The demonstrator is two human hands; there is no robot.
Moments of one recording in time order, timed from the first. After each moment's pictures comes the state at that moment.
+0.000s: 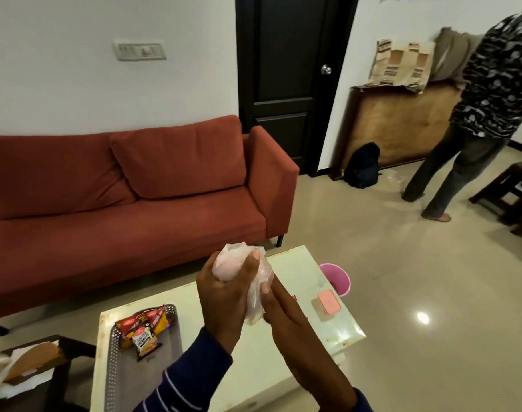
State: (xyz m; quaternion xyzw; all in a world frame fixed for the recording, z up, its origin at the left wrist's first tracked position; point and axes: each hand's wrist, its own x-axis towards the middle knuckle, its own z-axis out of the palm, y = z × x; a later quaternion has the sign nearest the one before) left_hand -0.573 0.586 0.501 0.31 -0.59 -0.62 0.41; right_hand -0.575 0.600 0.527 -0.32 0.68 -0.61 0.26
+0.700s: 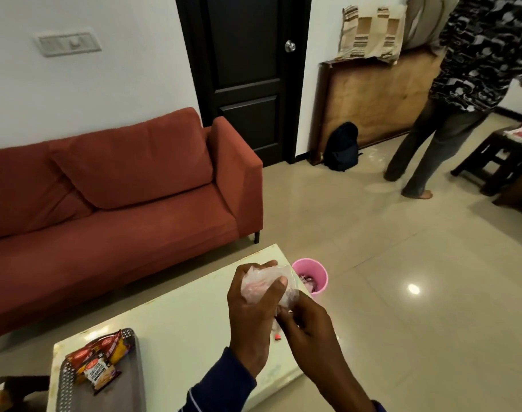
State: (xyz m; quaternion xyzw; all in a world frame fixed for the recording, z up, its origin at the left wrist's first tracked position) left_hand -0.745 0.697 0.458 0.26 -0.54 -0.75 0.27; right_hand -0.767 0.798 0.451 -0.18 0.76 -0.59 0.20
